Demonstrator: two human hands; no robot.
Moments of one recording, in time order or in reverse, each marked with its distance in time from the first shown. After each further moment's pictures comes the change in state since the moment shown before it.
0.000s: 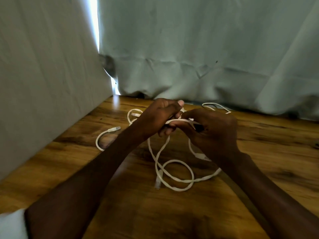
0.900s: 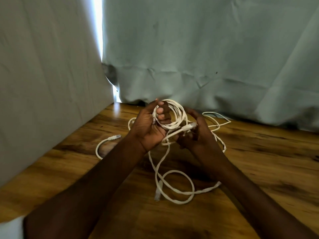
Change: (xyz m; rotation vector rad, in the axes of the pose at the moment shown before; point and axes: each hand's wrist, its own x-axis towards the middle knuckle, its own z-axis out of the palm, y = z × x) left_hand 0.010 -0.001 -0.005 -1.234 0.096 -0.168; right_hand -0.005 0.000 0.024 0.773 -0.268 0.796
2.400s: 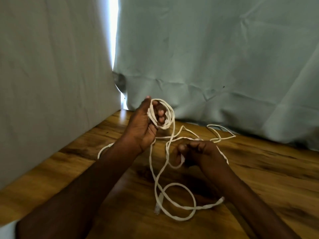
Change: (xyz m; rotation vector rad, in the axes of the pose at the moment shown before) left_hand 0.002 0.028 0.001 0.239 0.251 0.329; right_hand -0.004 -0.010 -0.003 0.013 -0.116 0.107
